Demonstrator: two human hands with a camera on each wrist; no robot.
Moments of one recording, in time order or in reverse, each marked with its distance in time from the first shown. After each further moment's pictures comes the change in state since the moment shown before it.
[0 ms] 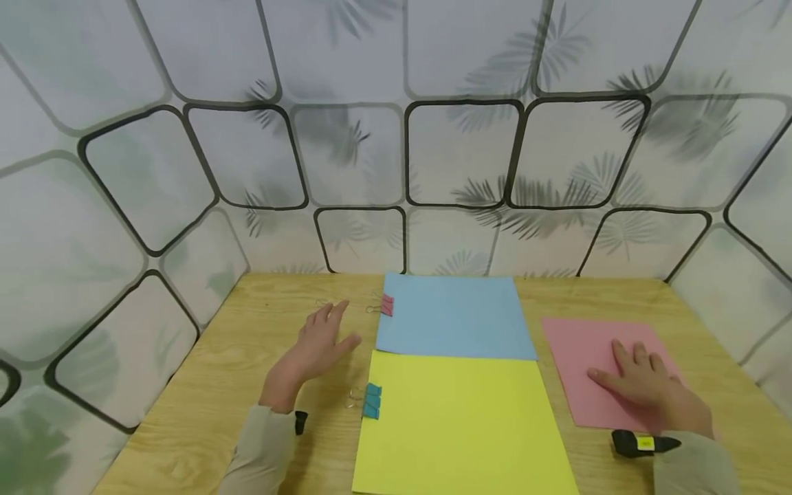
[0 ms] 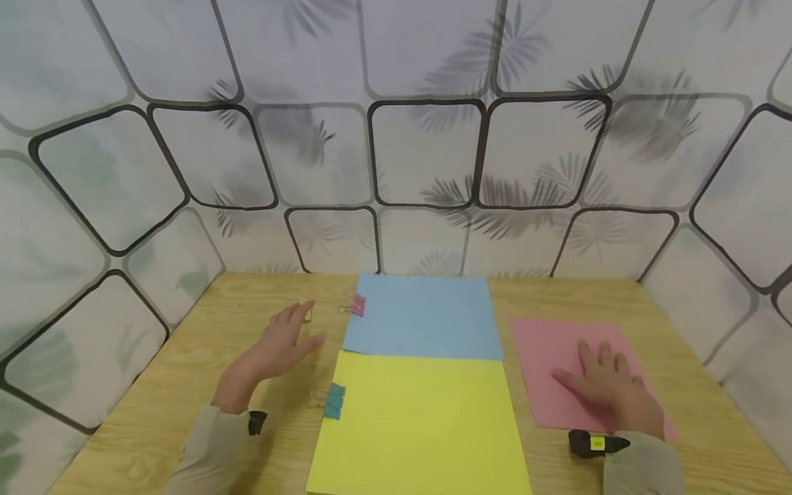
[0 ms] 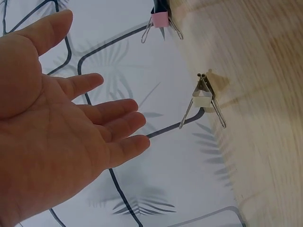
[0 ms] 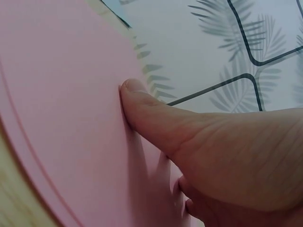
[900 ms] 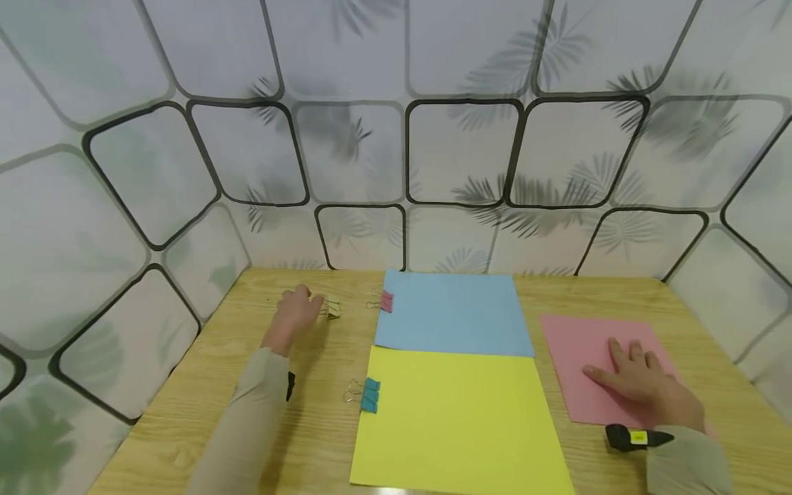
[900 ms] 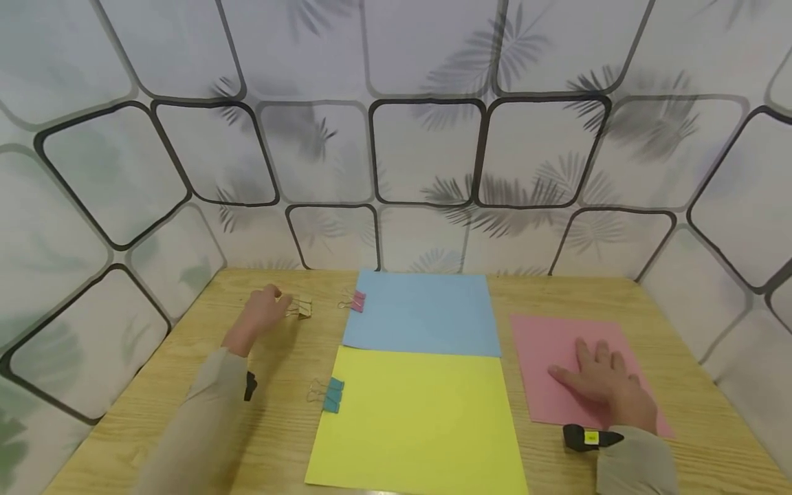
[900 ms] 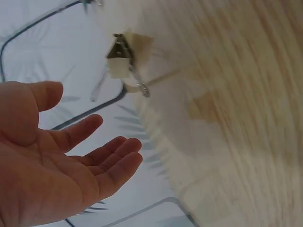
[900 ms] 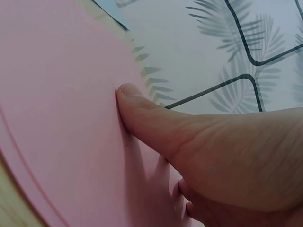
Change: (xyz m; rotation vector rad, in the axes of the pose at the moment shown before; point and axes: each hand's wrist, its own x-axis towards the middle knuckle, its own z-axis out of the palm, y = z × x) left_hand 0.047 -0.051 -0.023 -0.080 0.076 -0.325; right_hand 0.003 0.002 -0.005 0.026 -0.053 -0.004
